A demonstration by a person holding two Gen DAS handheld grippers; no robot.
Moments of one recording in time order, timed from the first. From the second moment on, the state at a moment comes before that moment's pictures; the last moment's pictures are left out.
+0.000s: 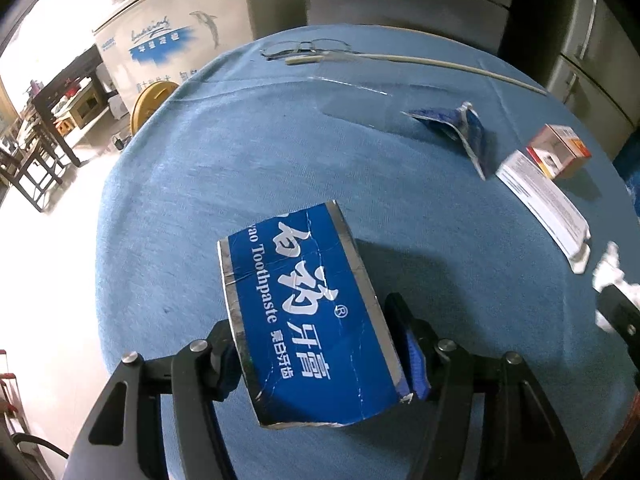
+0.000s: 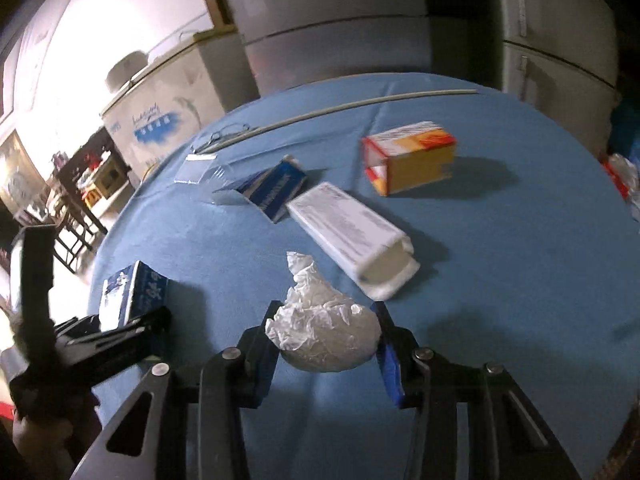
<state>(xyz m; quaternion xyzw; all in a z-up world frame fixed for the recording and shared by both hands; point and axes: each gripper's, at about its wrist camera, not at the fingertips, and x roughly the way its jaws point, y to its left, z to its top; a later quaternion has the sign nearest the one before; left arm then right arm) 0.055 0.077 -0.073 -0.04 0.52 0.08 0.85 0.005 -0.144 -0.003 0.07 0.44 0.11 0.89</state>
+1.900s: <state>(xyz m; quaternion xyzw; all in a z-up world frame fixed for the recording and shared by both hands) -0.011 -0.097 -0.016 0.10 0.44 -0.11 0.88 -0.104 -0.280 0.021 0.15 0.41 -0.02 0.90</state>
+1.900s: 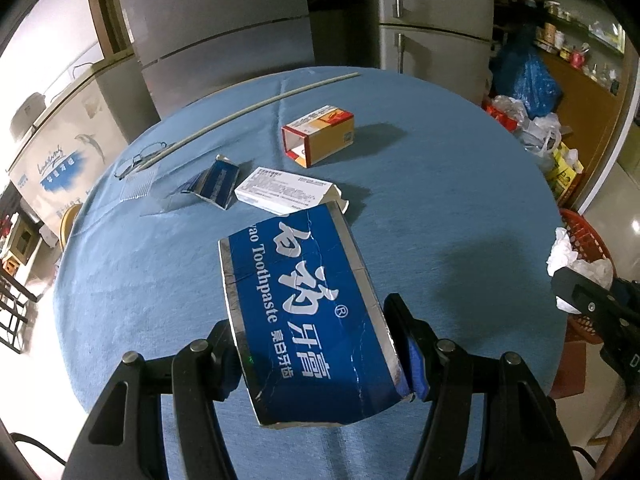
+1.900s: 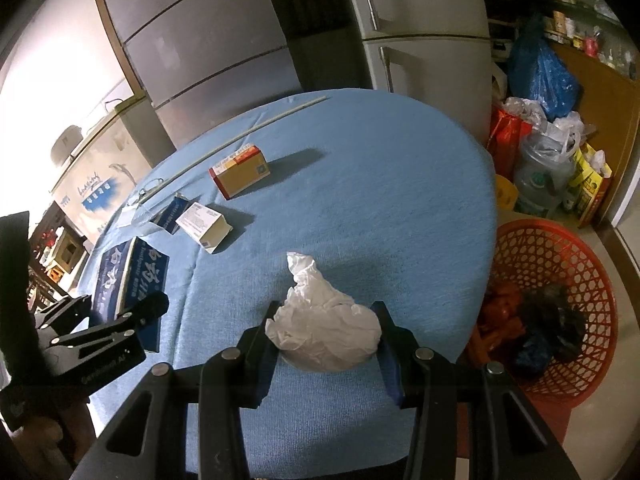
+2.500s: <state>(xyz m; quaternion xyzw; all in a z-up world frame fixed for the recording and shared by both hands) -0.004 -0.128 -0.009 0.11 0.43 -0.13 0.89 -0.103 -0.320 0.016 0.18 0.40 -0.05 0.90</state>
